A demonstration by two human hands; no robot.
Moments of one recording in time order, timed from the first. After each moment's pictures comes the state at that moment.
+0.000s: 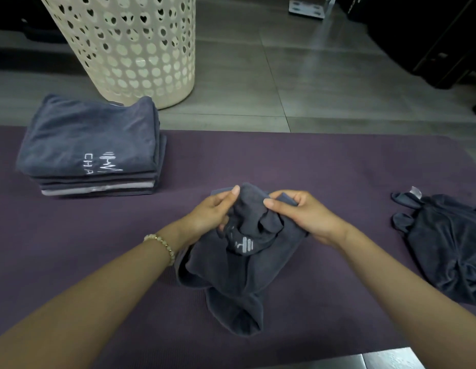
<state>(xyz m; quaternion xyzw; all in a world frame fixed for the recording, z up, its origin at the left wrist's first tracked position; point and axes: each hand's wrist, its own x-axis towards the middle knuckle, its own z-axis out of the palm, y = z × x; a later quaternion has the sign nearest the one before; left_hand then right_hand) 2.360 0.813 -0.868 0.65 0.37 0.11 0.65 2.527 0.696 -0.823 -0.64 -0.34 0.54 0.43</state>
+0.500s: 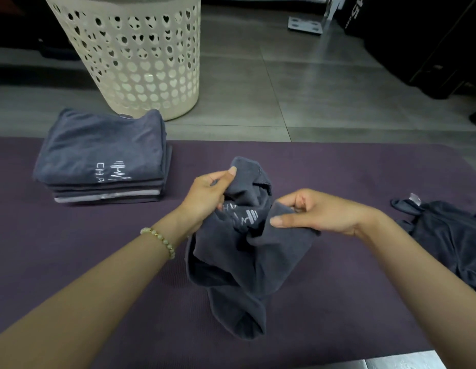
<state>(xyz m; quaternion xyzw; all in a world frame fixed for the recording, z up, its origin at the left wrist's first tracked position) 2.360 0.825 -0.819 0.61 0.39 0.25 0.64 2.528 0.690 -0.759 -0.60 -0.47 0.59 0.25</state>
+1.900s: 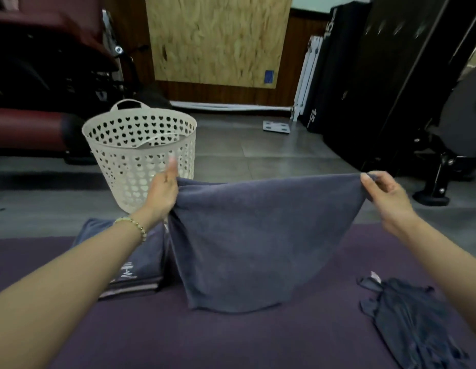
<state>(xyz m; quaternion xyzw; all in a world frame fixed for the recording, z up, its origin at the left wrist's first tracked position) 2.353 0.918 -0.620 0.72 0.41 0.39 0.39 2.679 0.668 -0.598 -0.70 -0.31 0.06 0.64</state>
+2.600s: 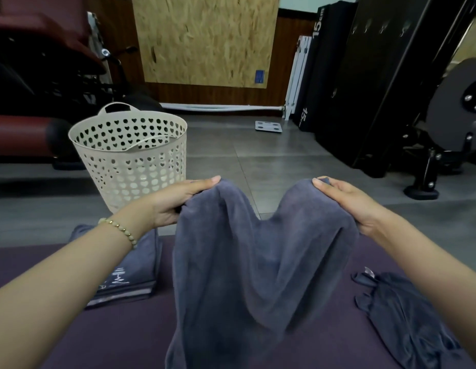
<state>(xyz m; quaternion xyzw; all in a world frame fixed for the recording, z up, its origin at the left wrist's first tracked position) 2.367 0.879 -0.577 0.63 0.25 0.10 0.73 2.612 0.676 -0.566 -0.64 -0.37 0.37 0.56</state>
